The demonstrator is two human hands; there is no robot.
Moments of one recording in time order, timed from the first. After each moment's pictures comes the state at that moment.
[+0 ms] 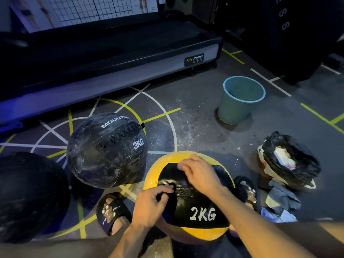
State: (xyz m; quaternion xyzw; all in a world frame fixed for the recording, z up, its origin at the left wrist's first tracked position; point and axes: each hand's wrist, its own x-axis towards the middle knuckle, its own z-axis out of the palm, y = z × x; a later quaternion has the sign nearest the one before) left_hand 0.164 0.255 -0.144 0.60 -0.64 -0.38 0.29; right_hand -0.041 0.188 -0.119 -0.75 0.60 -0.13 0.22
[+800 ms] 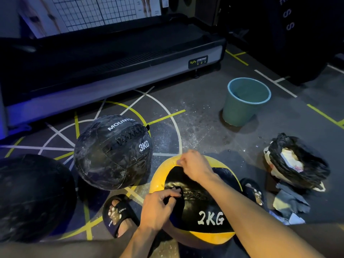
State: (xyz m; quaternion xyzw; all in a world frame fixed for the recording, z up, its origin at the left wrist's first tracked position) left_hand 0.162 0.256 -0.142 0.61 -0.62 -0.41 0.28; right_hand -0.006 0.149 -0.104 -0.71 0.66 -0.04 0.25
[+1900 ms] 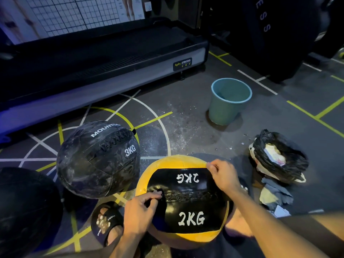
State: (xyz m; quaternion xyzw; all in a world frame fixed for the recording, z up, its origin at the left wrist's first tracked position) left_hand 0.168 0.257 -0.145 0.65 -0.61 -0.35 0.29; right_hand -0.125 0.201 -0.129 -0.56 0.78 -0.17 0.23
